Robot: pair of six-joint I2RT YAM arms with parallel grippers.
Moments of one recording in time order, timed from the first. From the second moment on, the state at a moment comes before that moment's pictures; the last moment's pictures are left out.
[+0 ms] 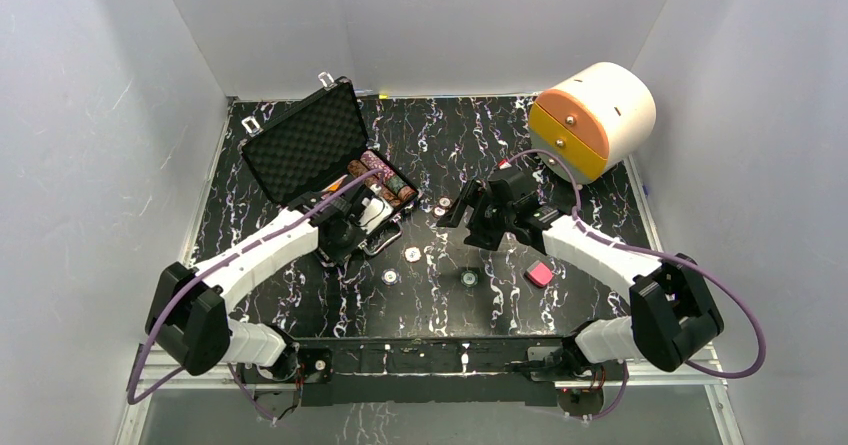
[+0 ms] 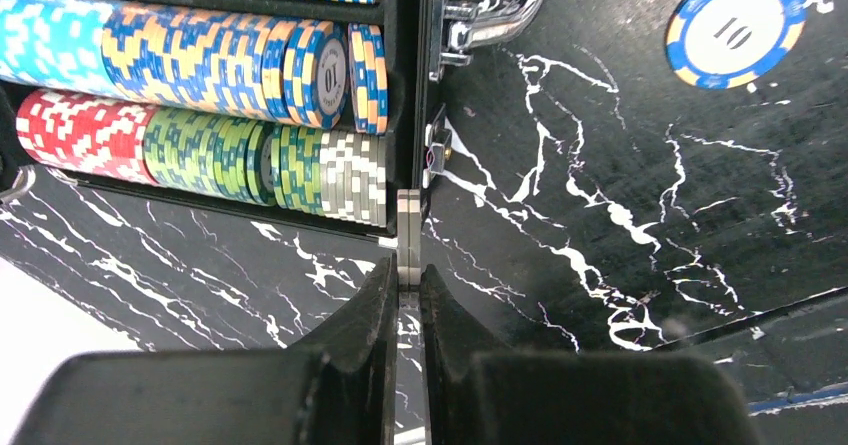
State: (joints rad) left arm -0.63 1.34 0.97 -0.91 -0.20 0.25; right arm 0.61 1.34 0.81 -0.25 -0.23 1.01
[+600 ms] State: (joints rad) left arm -0.61 1.40 0.97 -0.94 -0.25 0.24; right arm 0.61 1.36 0.81 -0.25 -0.24 1.01
